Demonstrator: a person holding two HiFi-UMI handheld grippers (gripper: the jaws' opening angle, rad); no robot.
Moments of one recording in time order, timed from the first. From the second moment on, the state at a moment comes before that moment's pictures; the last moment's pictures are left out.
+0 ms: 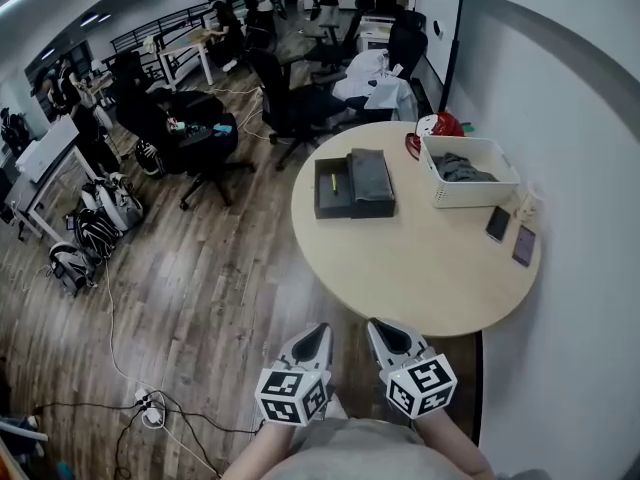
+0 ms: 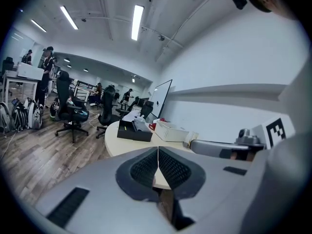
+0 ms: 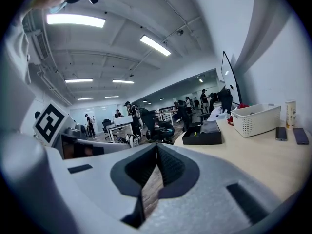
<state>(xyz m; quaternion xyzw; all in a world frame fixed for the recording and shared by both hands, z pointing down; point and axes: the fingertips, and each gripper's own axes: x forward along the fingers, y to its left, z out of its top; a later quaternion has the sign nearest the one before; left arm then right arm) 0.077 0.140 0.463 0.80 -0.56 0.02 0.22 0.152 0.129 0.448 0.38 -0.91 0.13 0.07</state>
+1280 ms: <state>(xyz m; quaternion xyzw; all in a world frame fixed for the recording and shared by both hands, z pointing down) -0.102 -0.126 0.464 0.83 -0.51 0.03 0.22 -0.029 -0.143 0.433 0.42 -0.89 0.12 0.06</state>
